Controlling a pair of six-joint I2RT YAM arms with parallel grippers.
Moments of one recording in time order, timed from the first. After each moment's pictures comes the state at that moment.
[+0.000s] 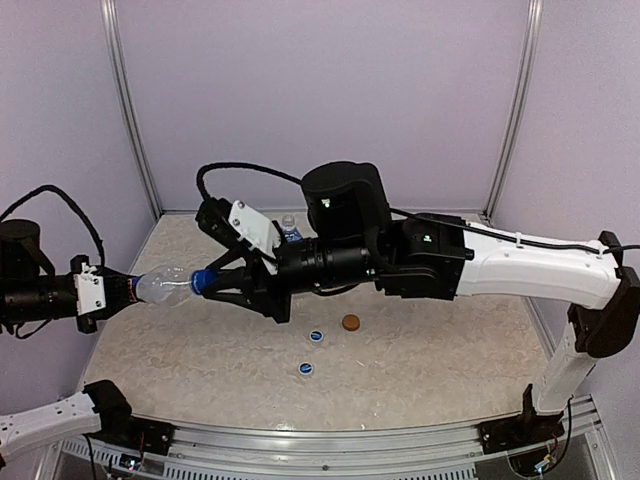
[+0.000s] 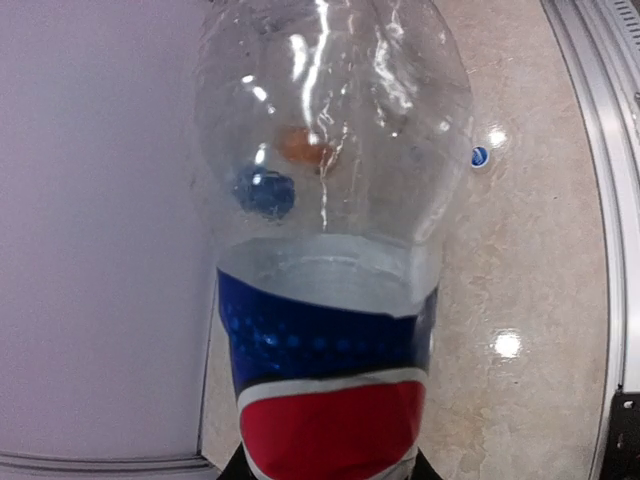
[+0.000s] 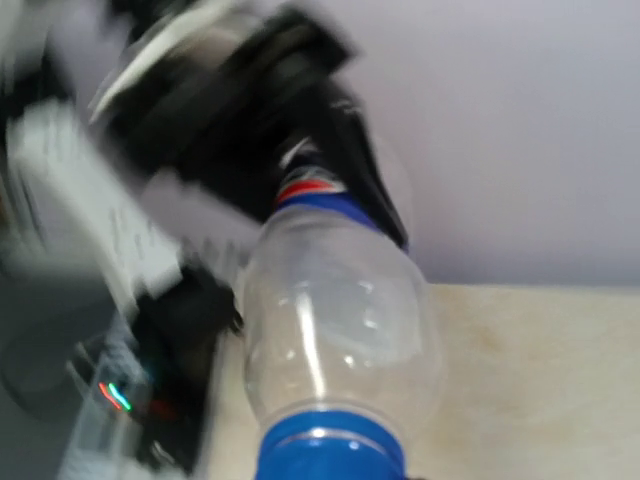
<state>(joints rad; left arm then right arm) -0.65 0.53 1.09 -1.05 0.09 1.02 1.31 1.75 1.72 -0.20 -0.24 -0.12</state>
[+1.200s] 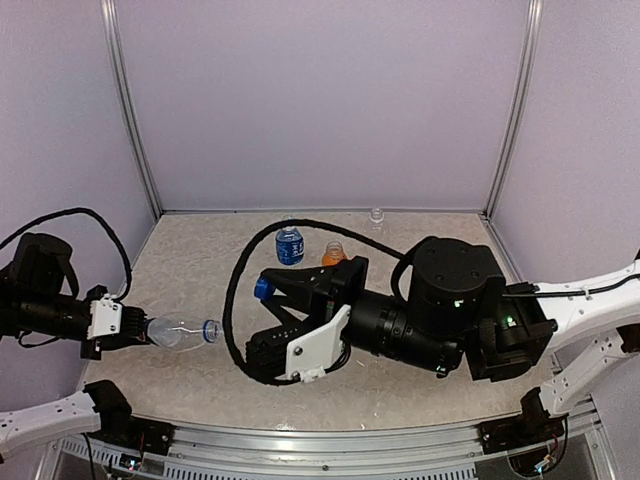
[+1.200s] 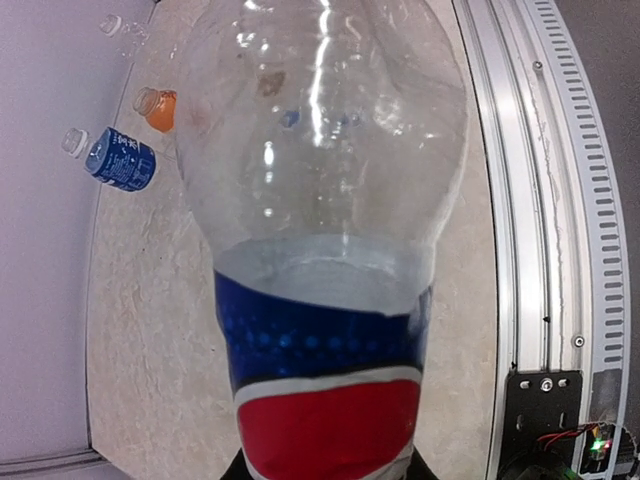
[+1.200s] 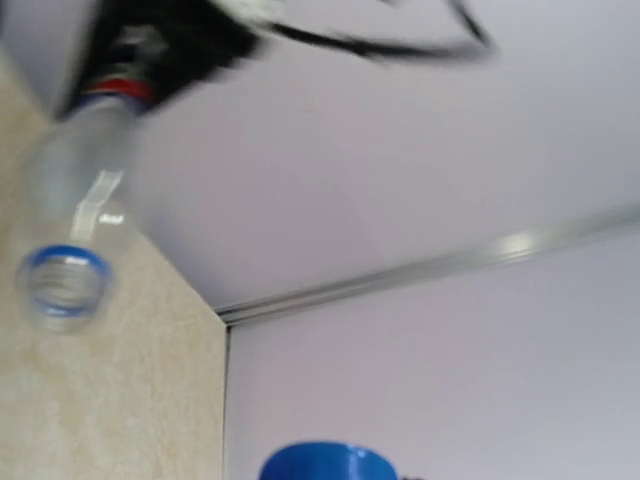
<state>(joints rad) -0.66 0.57 1.05 -1.30 0.25 0.94 1.60 1.42 1.25 0.12 0.46 -1.25</state>
